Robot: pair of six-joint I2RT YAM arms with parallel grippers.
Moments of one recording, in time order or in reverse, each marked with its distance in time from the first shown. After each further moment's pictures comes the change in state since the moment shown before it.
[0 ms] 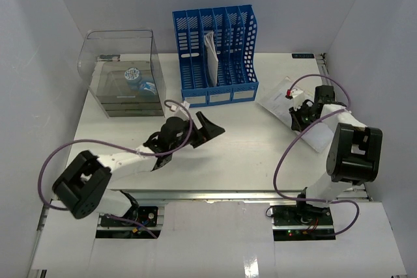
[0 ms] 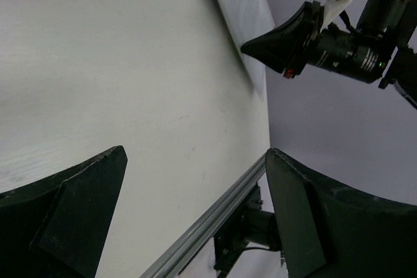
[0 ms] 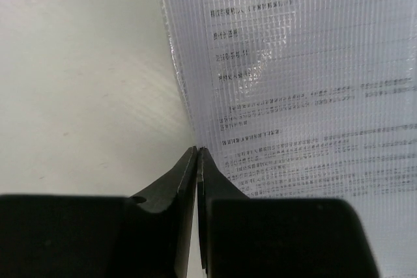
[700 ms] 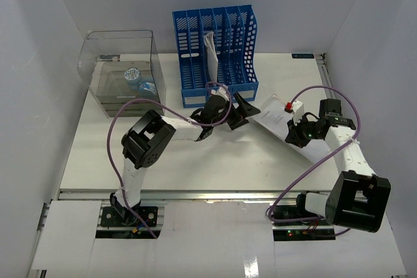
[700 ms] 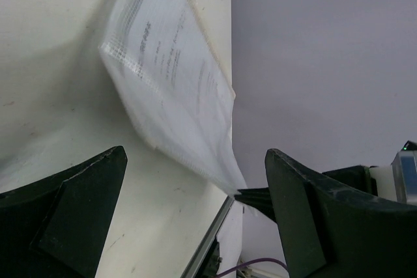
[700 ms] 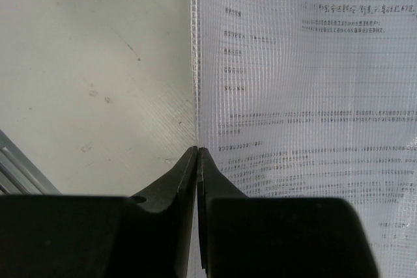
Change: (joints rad) left arm -0.064 0.761 0.664 0.133 0.089 -0.170; right arm -0.006 -0.435 -0.182 -0.253 -0.241 -0.093
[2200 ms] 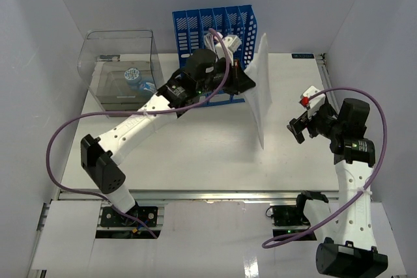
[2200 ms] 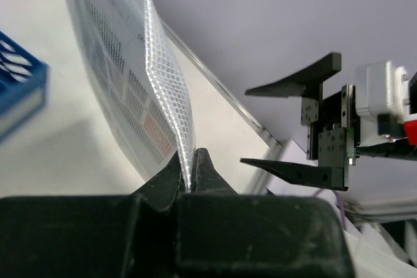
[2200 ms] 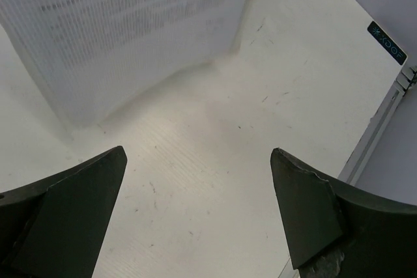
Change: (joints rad) left arm -0.024 -0.405 0.463 -0.779 0.076 0.708; right arm -0.011 -0.428 0.122 0.027 -0.006 0.099
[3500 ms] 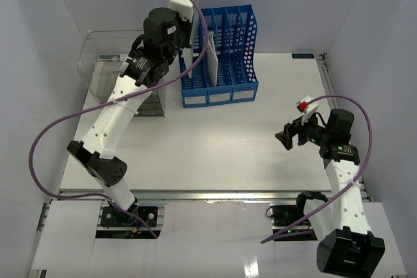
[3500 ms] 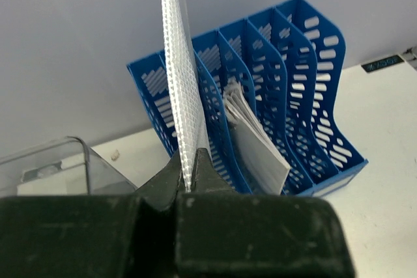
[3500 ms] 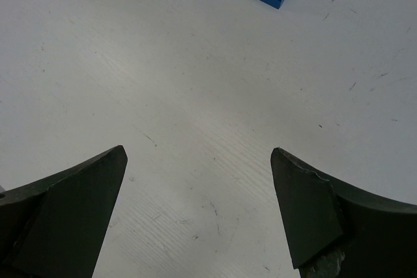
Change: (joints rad) left arm 0.215 0.034 0.490 -0.329 -0.621 0.657; right arm -0.001 0.018 -0.290 0.286 -0.106 0.269
